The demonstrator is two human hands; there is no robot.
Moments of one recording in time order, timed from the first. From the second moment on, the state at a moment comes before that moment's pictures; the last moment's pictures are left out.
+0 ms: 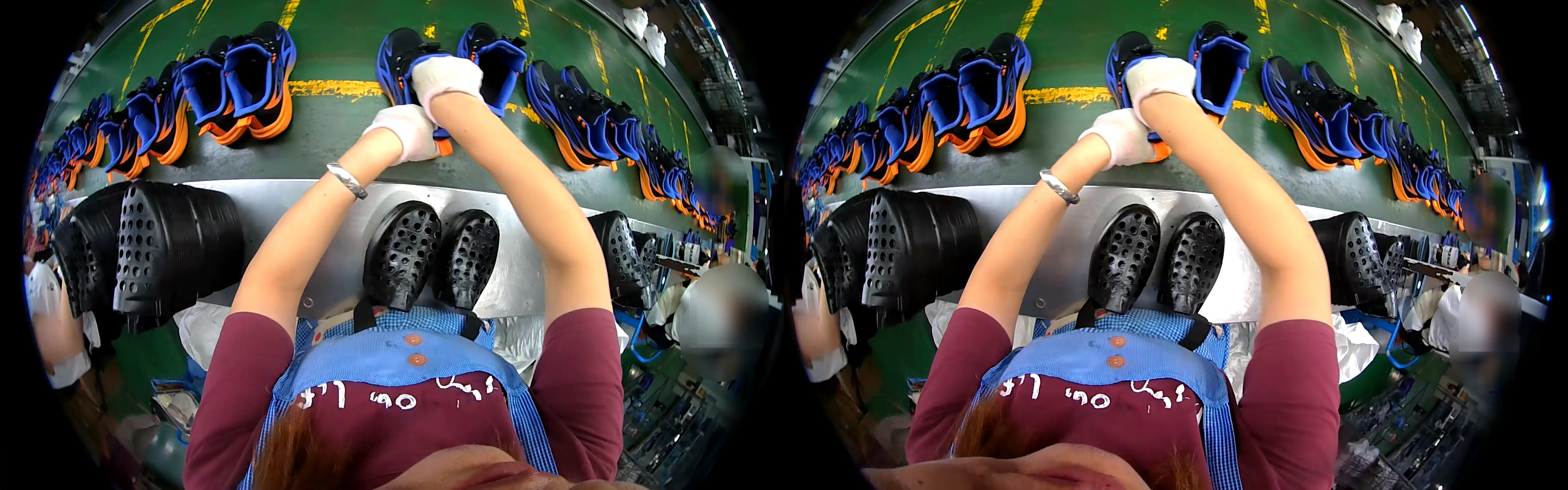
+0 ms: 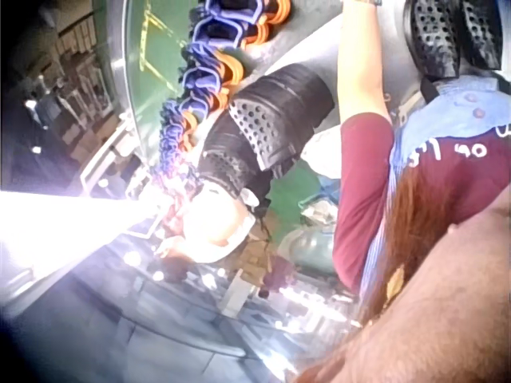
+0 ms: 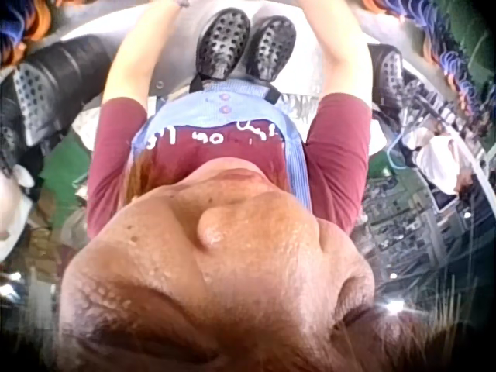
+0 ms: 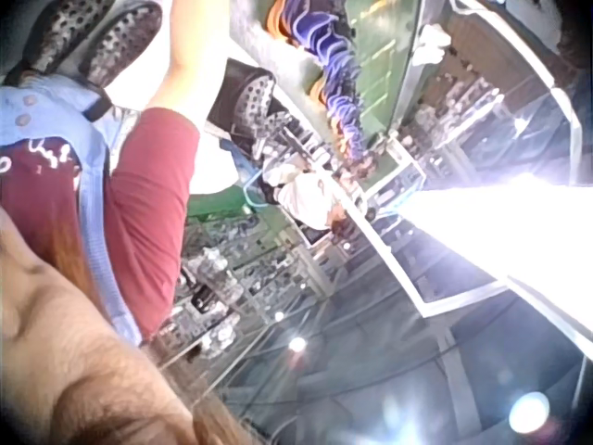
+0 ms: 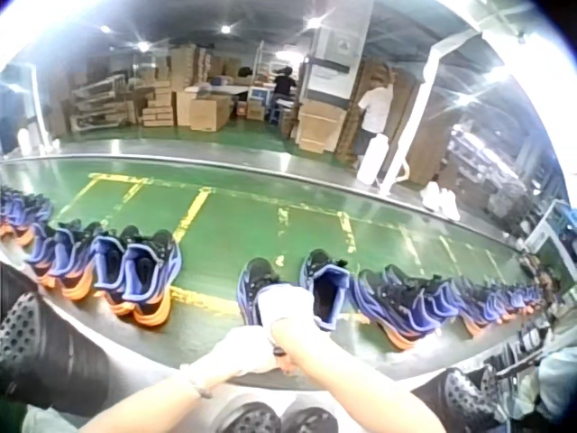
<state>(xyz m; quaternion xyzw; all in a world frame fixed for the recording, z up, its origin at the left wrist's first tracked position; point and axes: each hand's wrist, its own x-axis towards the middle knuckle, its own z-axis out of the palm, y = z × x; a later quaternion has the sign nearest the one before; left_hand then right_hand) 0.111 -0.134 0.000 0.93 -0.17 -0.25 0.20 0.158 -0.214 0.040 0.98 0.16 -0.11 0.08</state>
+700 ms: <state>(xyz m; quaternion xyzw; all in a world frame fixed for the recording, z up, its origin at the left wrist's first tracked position) 0.080 -0.102 -0.003 0.99 -0.09 -0.03 0.14 -0.108 -0.343 0.082 0.96 0.24 -0.09 -0.13</state>
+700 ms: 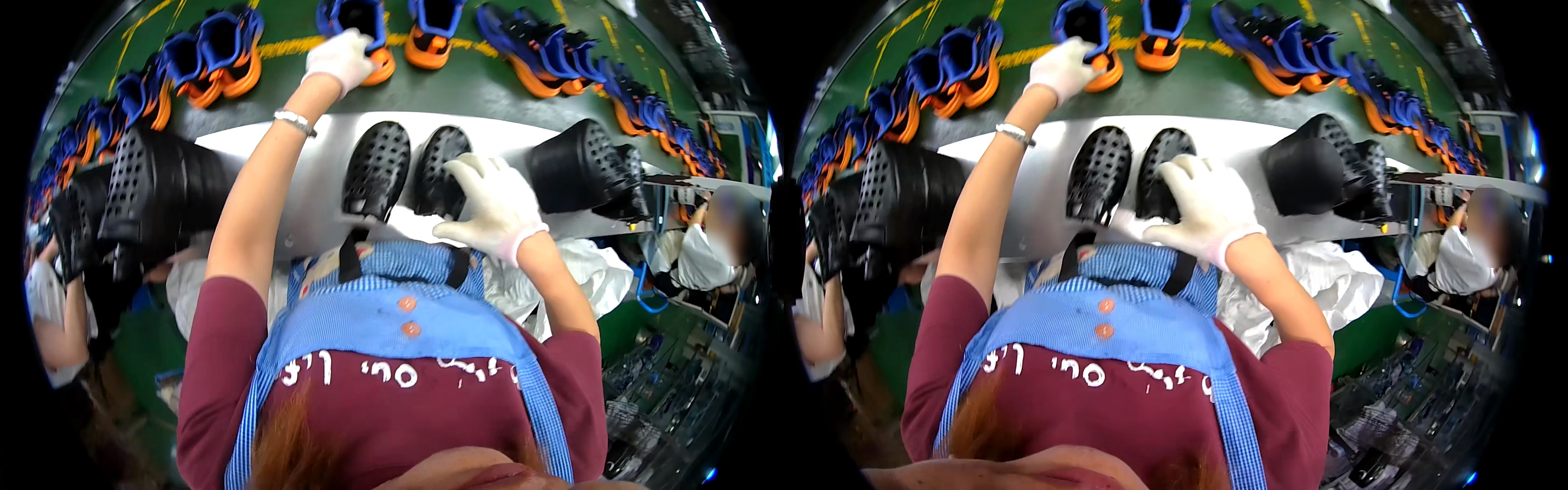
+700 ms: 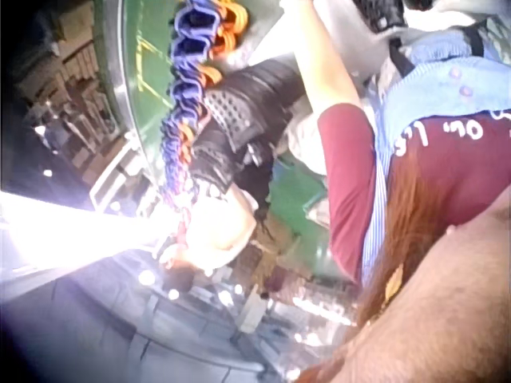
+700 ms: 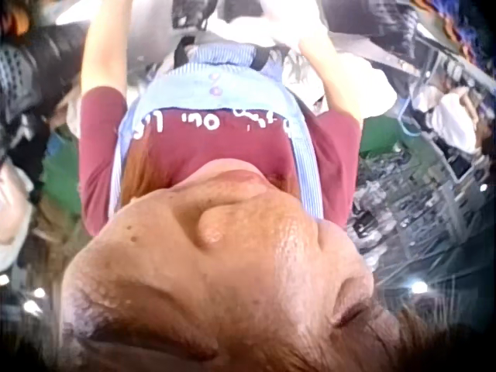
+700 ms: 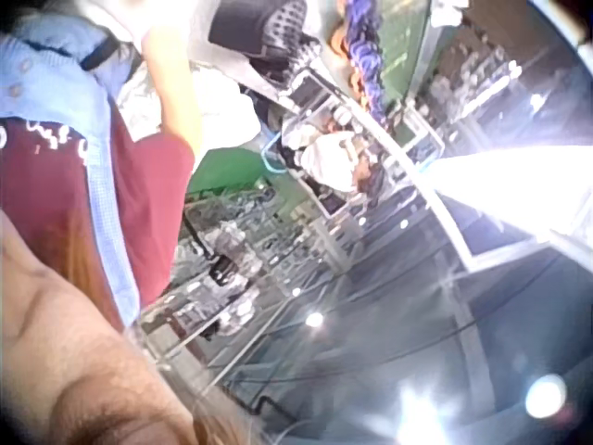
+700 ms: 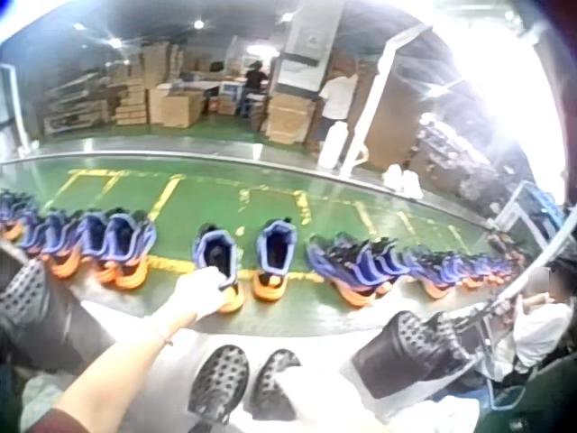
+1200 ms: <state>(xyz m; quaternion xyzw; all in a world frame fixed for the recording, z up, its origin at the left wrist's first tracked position) -0.002 -0.098 0.030 0.91 -0.23 0.11 0.31 -0.122 -0.366 0.058 0.94 0.19 -0.03 -0.27</state>
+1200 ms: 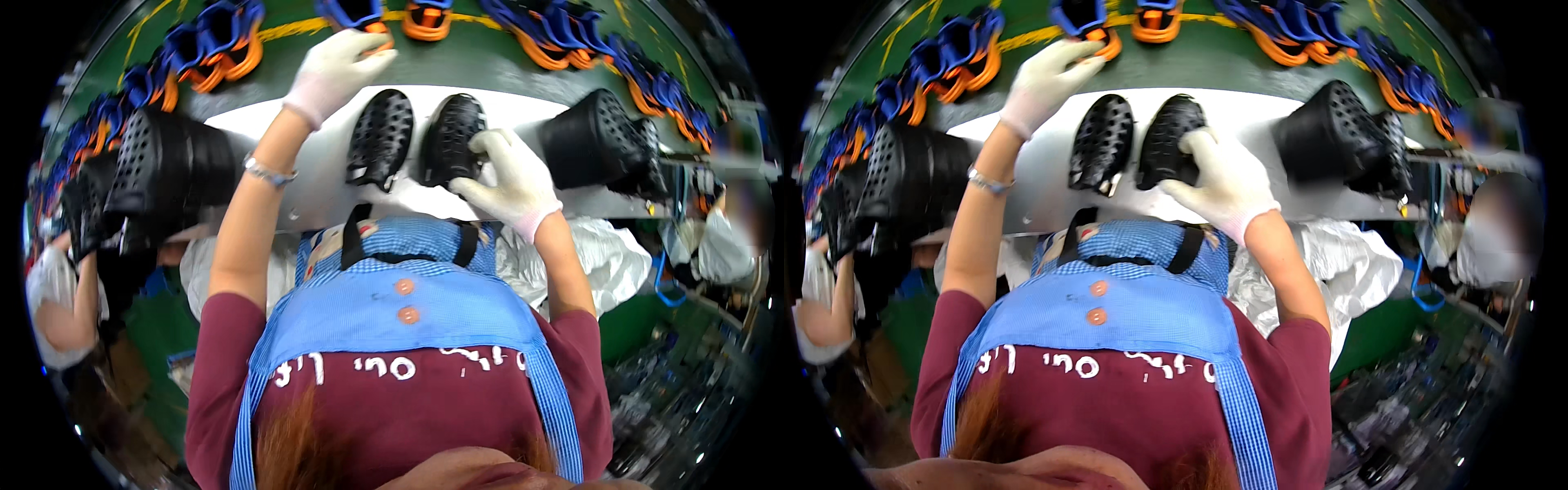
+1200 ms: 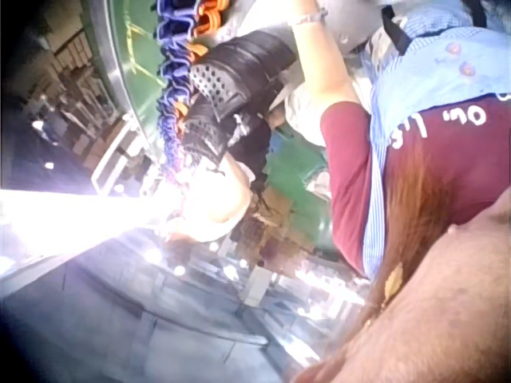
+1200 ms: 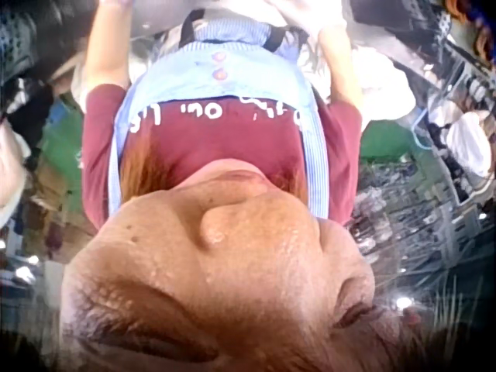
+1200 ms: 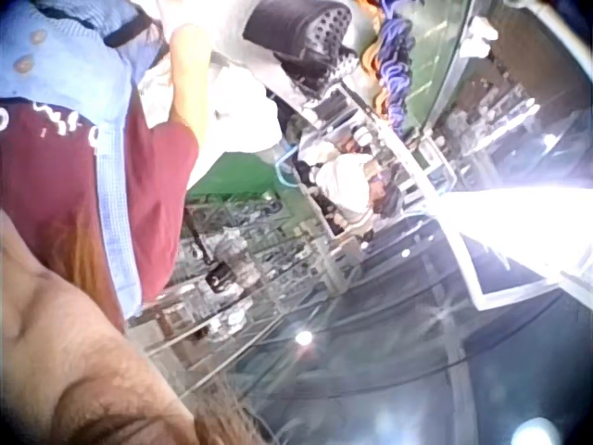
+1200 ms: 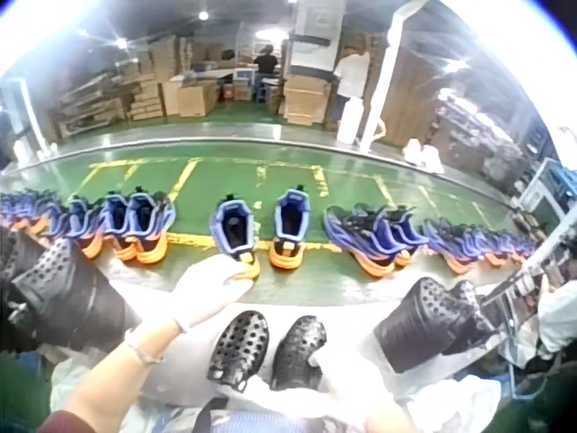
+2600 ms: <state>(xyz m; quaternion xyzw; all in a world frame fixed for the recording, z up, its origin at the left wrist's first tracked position) 0.086 -0.122 -0.001 0.87 -0.22 0.02 0.44 0.034 -0.360 0.065 0.94 0.06 0.01 -0.33</state>
